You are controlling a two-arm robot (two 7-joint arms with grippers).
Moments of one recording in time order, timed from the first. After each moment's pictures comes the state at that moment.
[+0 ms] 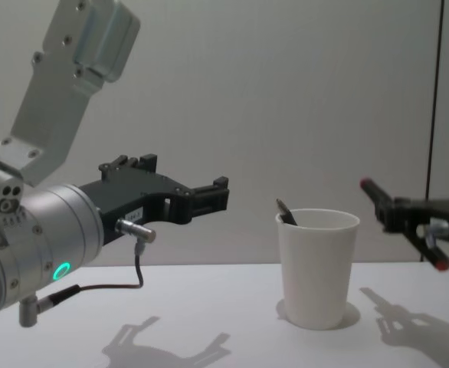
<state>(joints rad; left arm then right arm) -0.24 0.38 0.45 -1.63 -0.20 0.01 -0.01 0.23 0.11 -0.22 -1.53 0.14 0.26 0.01</state>
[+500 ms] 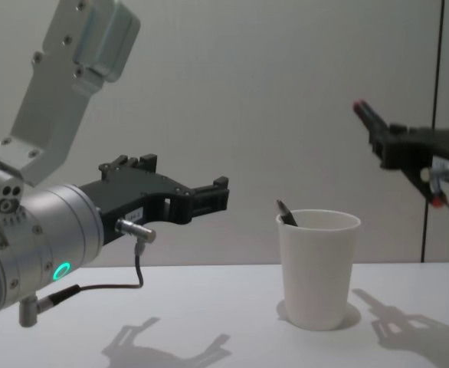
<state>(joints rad) -0.24 0.38 0.45 -1.63 -0.20 0.01 -0.01 0.22 0.13 -0.22 -1.59 0.11 0.06 0.08</state>
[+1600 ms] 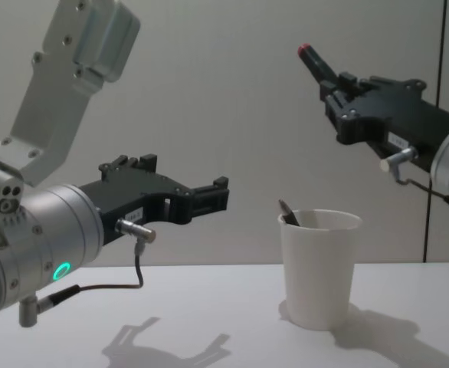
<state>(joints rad) -0.24 0.38 0.45 -1.63 -0.20 0.01 -0.01 0.33 0.11 -0.24 -1.41 -0.07 -0.31 0.21</state>
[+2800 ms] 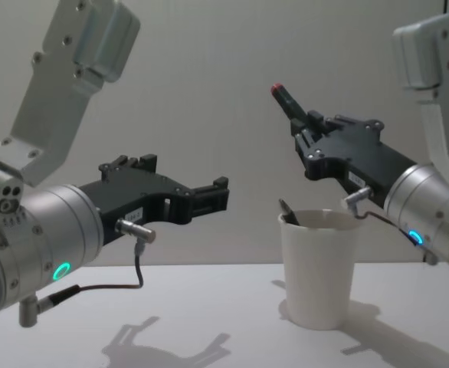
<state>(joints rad) -0.24 0.38 0.45 -1.63 -0.20 0.01 -0.01 0.48 0.04 -0.26 -1.06 -0.11 -0.51 0.20</state>
